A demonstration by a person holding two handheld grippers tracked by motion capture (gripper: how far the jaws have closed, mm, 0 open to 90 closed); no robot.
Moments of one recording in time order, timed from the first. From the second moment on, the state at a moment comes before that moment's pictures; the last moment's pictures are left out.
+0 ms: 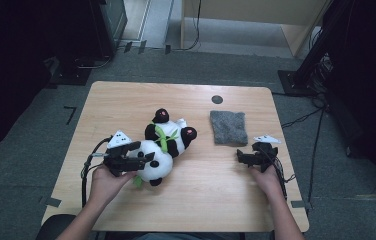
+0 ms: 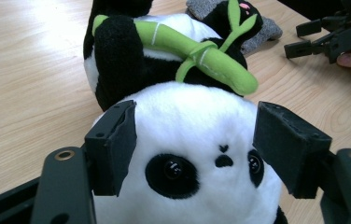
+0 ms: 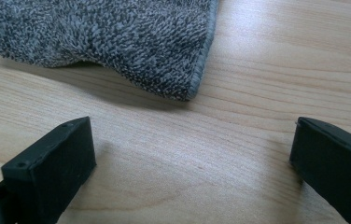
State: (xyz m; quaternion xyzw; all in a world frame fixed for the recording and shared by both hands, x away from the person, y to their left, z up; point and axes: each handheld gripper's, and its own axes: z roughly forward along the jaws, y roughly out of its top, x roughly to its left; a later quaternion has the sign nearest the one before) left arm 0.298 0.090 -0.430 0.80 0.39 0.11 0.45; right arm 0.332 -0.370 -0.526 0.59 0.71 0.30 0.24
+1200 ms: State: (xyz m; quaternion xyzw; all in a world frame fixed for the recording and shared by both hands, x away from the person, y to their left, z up) left arm 0.307 0.129 -0.441 0.79 0.41 0.12 0.44; right arm 0.332 -0.370 -0.526 0.59 0.71 0.30 0.24
